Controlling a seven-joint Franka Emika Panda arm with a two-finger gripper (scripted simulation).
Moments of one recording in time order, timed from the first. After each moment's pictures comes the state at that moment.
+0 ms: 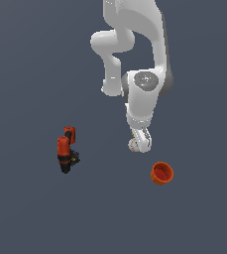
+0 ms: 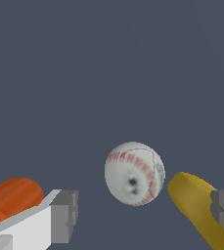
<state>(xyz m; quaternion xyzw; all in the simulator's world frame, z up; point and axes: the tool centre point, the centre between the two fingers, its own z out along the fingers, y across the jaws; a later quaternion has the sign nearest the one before) -0.022 0.101 0.126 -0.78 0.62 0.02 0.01</state>
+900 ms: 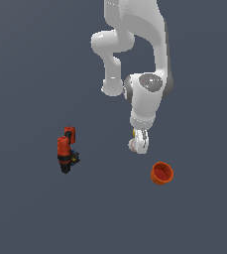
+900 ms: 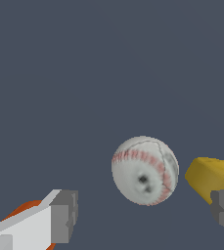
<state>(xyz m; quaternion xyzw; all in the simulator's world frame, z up) -0.020 0.111 0.114 -0.70 0.71 -0.01 0.02</state>
